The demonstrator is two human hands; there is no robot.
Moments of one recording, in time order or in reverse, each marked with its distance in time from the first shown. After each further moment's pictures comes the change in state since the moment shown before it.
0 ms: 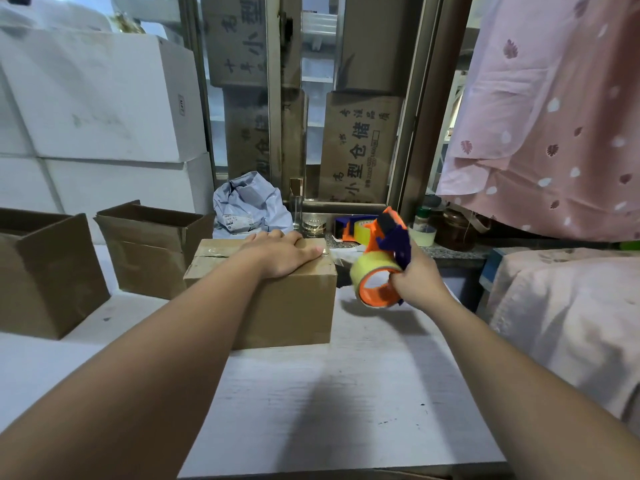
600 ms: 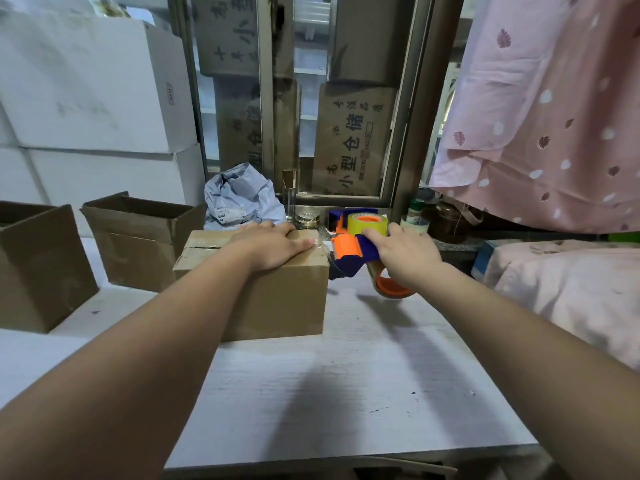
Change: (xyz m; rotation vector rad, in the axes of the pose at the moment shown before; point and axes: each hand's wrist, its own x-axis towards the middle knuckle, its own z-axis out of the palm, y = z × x) left_hand 0.009 -0.005 0.005 0.003 0.043 0.028; right_hand 0.010 -0.029 -0.016 -1.030 -0.158 -0.259
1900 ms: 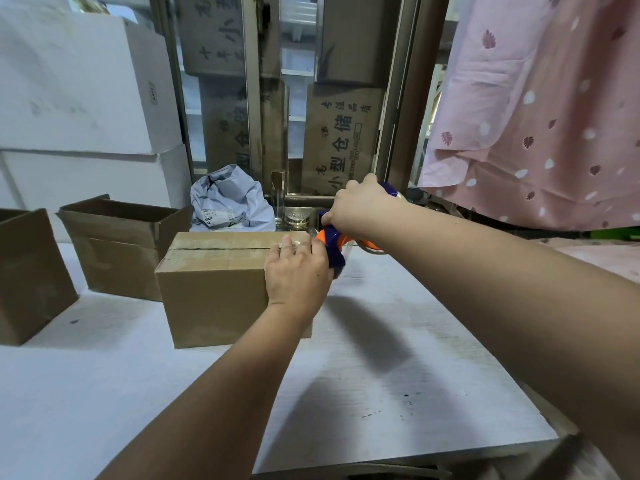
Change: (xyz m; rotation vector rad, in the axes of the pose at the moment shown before) left_hand -0.025 0.072 0.062 0.134 0.546 0.012; right_hand 0.026 -0.048 -0.098 -0.559 -0.207 -0.205
